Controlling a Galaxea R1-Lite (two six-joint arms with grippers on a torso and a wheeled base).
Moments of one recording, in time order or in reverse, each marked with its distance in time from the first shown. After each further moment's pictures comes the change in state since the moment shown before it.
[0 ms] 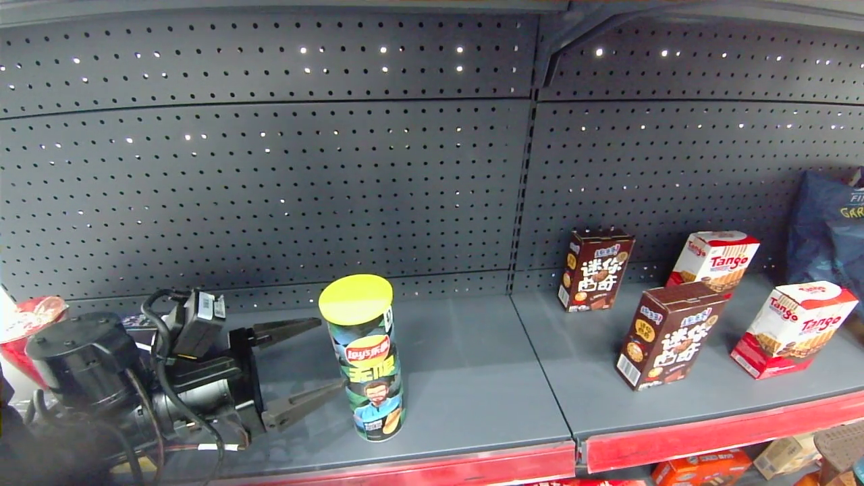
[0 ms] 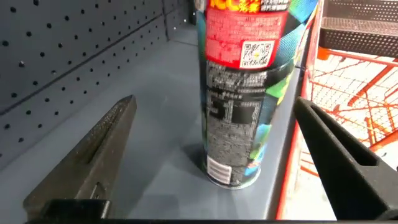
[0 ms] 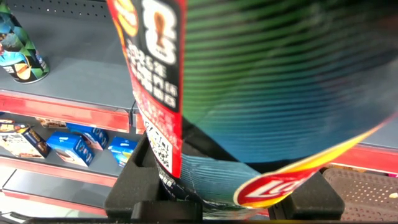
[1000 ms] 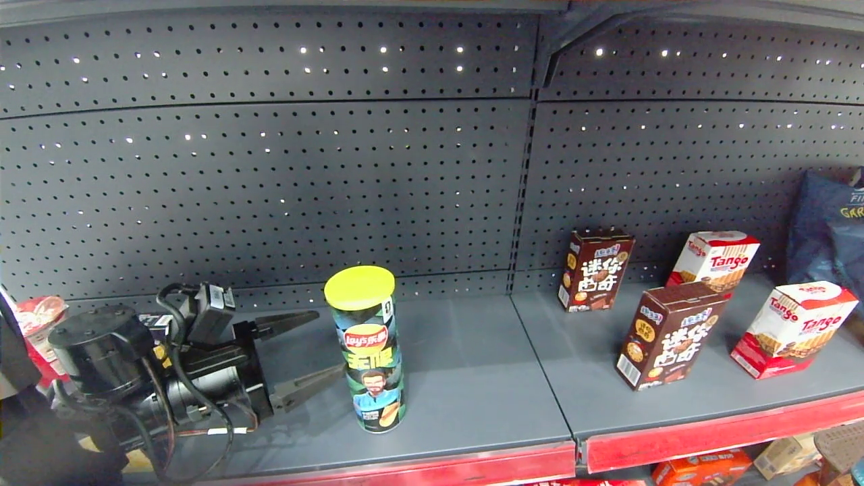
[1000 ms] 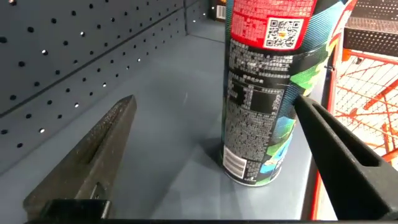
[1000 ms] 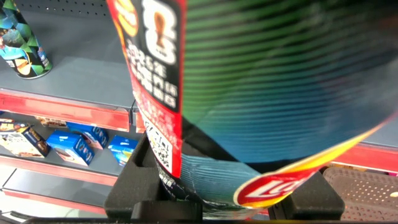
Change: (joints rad) left arm 0.024 0.060 -0.053 0.000 0.026 -0.001; right arm 0.000 -0.002 0.007 0.001 0.000 0.000
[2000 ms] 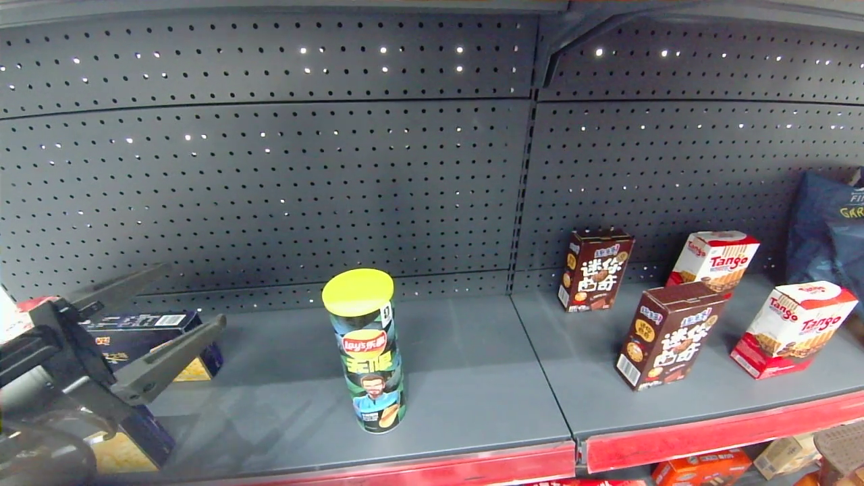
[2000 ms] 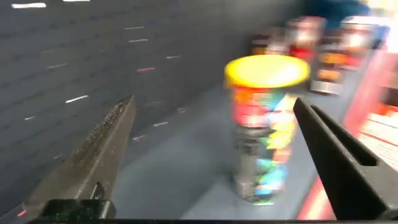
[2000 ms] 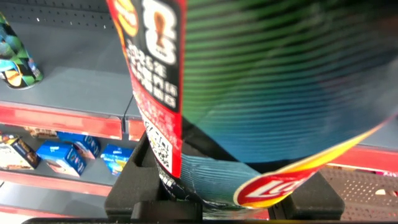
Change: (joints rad) left arm 0.217 -0.550 0.158 0.054 0.132 -0.153; right arm -0.018 -0.034 -0.012 -0.003 -0.024 0.000
